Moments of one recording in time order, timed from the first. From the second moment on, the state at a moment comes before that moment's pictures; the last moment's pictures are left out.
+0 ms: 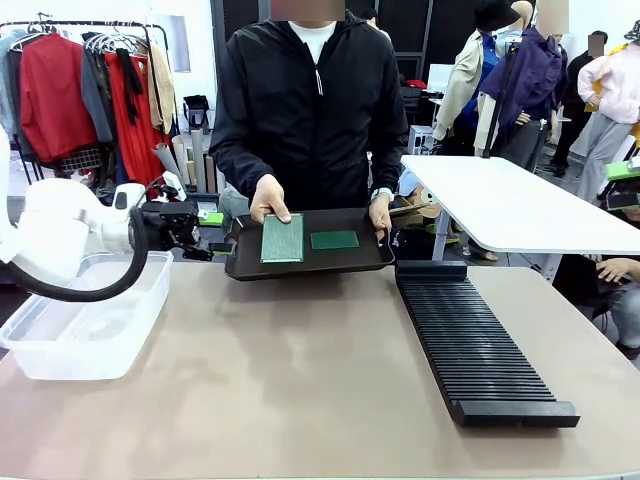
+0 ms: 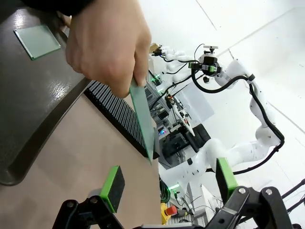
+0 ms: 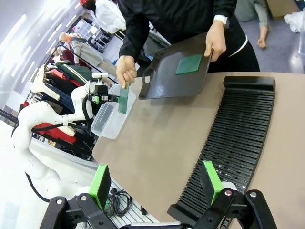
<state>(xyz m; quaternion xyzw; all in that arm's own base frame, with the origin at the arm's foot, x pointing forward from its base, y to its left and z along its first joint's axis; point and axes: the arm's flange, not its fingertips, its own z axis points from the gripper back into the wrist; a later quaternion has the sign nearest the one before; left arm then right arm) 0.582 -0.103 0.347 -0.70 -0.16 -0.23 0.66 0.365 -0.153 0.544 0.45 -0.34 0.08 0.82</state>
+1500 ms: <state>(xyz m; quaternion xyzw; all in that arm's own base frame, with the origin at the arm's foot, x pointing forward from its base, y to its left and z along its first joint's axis) 0.587 -0.171 0.319 -0.71 -0.16 -0.20 0.66 0.365 -0.153 0.544 0.45 -0.34 0.08 0.82</state>
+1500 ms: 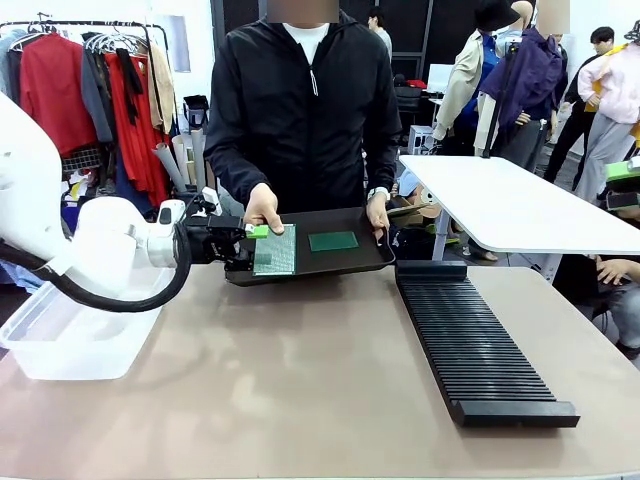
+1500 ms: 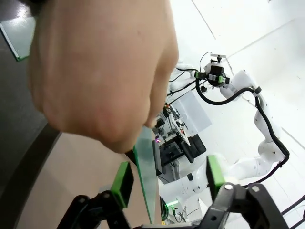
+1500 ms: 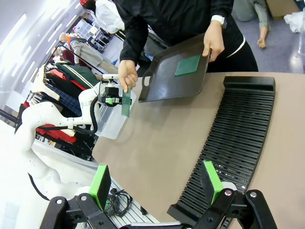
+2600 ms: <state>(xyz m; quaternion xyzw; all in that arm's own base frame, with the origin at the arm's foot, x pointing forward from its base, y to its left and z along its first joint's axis) 0.597 -0.170 0.307 -0.71 -0.16 -0.18 0.66 0.365 -0.153 0.544 0.45 -0.34 0.08 0.82</state>
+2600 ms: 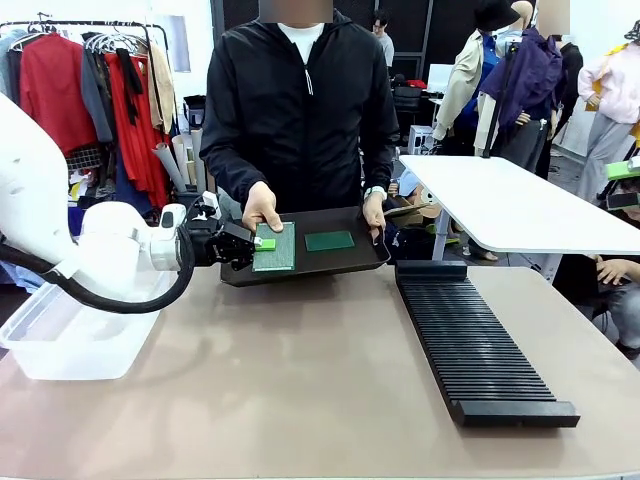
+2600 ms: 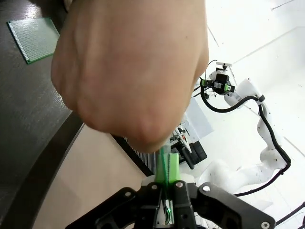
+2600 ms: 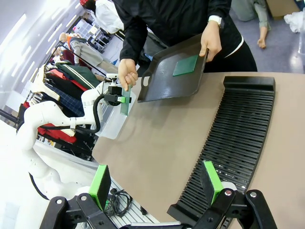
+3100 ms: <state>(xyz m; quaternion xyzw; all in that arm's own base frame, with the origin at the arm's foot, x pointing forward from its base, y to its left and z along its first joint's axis) 0.597 -0.170 0.306 -0.71 -0.16 -0.18 0.66 0.365 -0.153 0.544 0.45 -0.34 0.08 0.82</state>
